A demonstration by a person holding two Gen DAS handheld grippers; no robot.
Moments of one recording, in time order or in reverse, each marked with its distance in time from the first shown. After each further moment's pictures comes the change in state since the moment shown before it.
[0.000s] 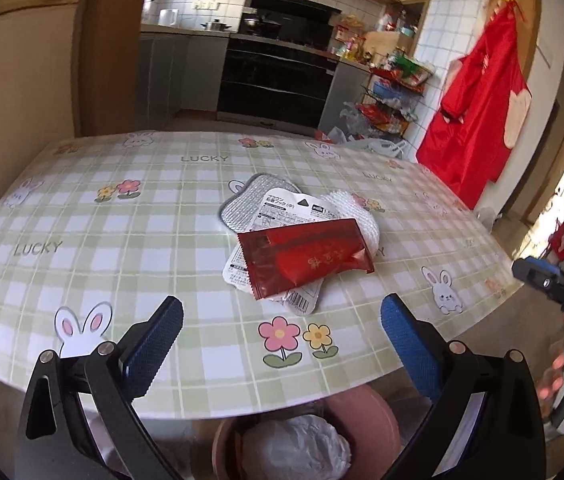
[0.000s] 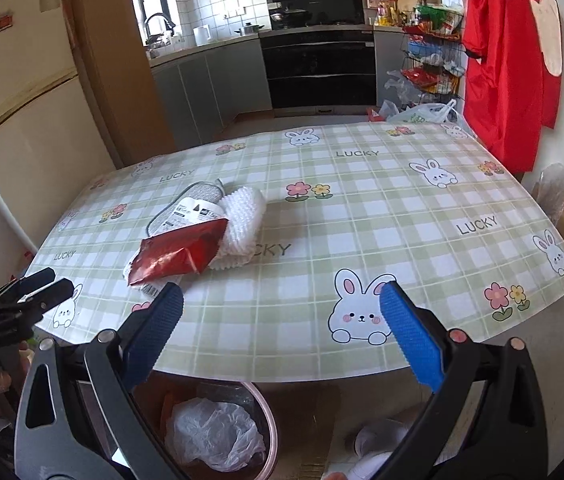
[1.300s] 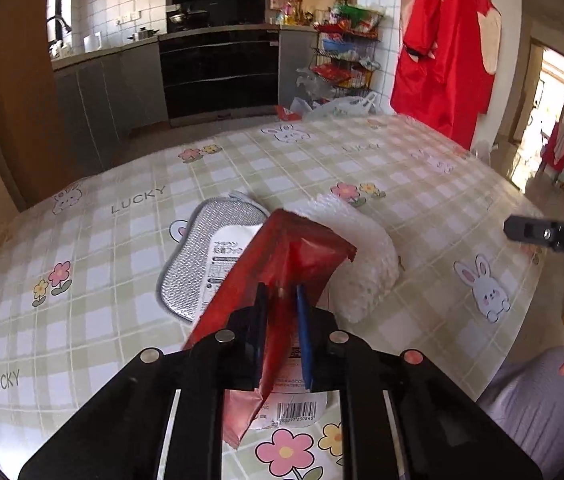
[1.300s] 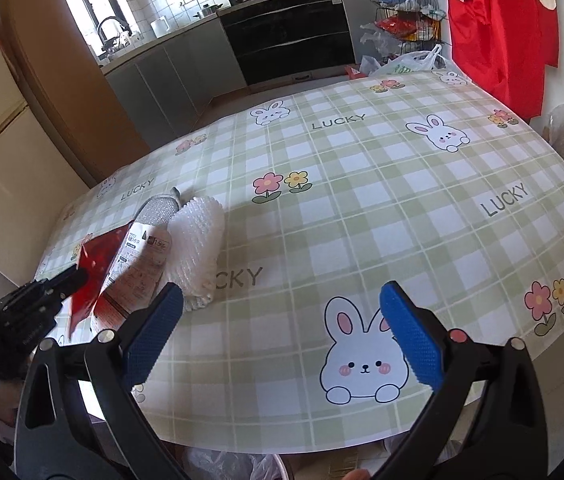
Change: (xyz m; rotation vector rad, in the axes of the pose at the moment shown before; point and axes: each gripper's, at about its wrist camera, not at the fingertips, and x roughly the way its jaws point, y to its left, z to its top) left arm 0.107 -0.027 0.059 0.214 0.050 -0.034; right arm 0.090 -0.036 0.034 0.153 0.118 0.017
